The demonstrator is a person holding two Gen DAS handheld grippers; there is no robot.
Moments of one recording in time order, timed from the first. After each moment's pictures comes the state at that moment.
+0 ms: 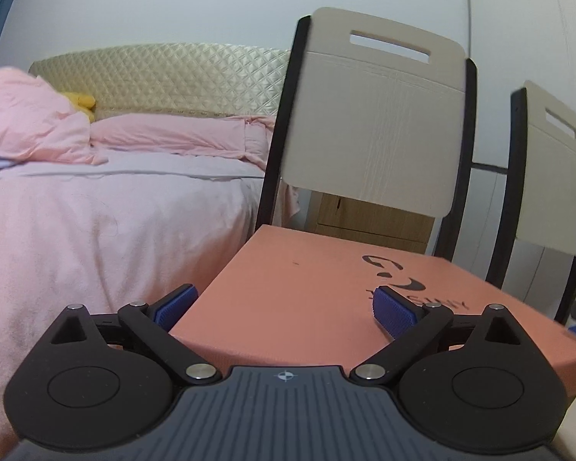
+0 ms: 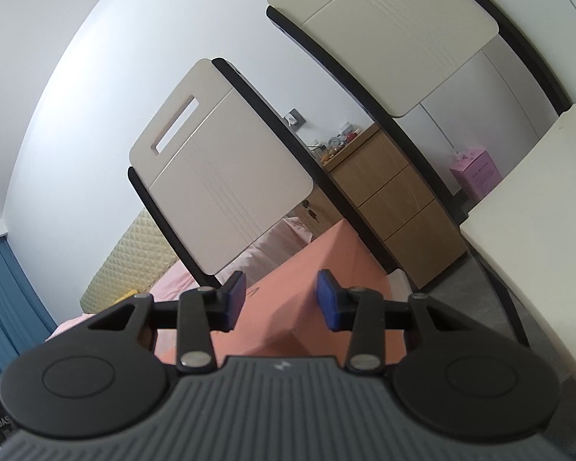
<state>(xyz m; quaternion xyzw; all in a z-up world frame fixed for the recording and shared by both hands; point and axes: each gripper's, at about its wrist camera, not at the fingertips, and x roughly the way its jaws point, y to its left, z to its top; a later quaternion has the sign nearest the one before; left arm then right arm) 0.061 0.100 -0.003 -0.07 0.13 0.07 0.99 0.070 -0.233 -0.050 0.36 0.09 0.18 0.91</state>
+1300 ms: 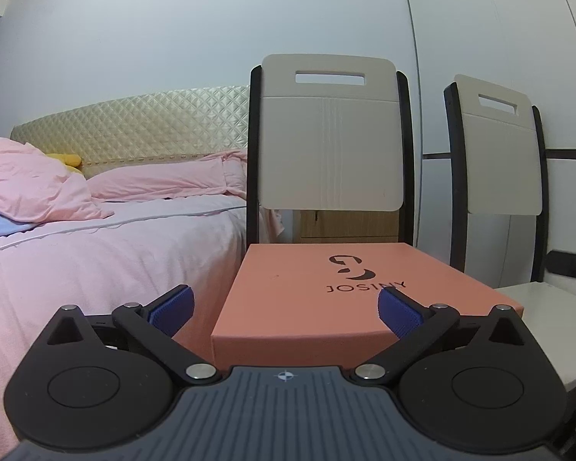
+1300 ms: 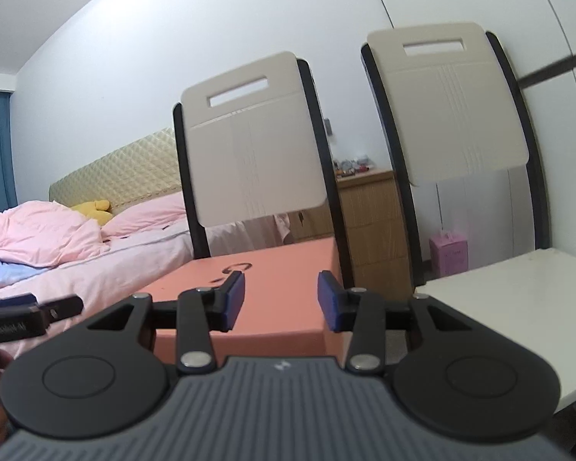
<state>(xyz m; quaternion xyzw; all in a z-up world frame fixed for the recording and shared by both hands) -0.046 0.076 0.011 0.00 0.09 0.04 0.99 -0.025 -0.212 -0.005 0.12 0.07 0.16 0.98</state>
